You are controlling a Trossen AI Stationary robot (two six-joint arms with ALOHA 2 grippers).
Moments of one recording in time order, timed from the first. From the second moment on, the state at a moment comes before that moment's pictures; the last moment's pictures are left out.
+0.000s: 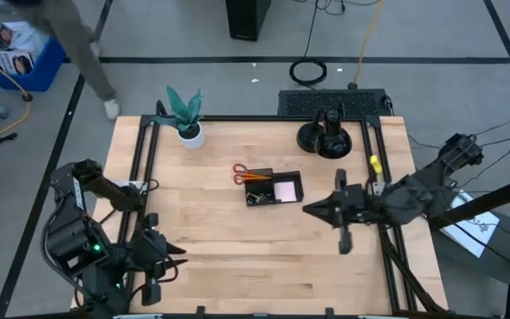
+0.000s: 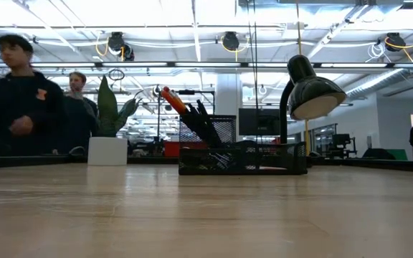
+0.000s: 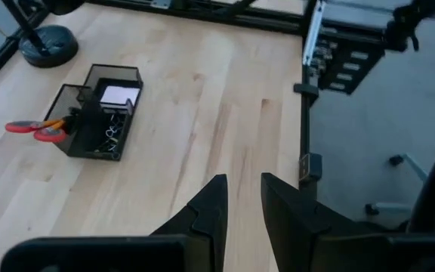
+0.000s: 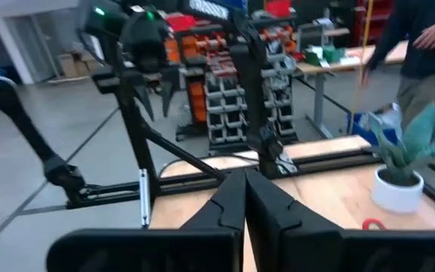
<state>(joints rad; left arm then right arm) -0.97 1.65 2.03 -1.45 -0.72 -1.02 0.62 1.17 1.24 -0.21 0.66 0.26</state>
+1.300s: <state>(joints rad) -1.02 1.65 2.01 -0.92 -0.73 -0.62 0.66 0.96 1.24 -0.31 0.26 0.32</state>
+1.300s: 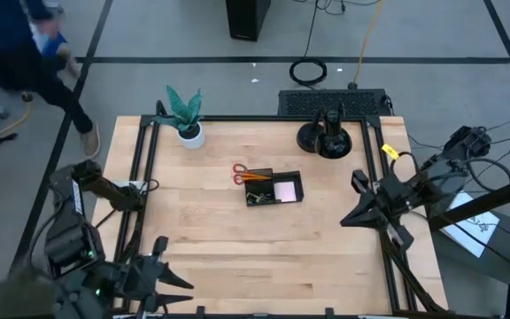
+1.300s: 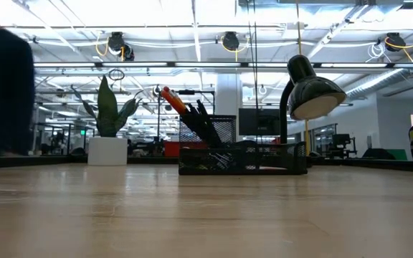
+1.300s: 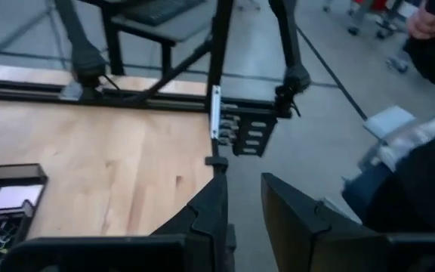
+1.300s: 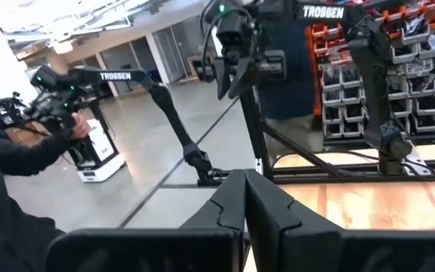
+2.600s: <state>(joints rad) -0.72 1.07 0.88 0.13 -0.30 -0.28 0.58 0.60 0.88 -0.20 0.16 0.19</state>
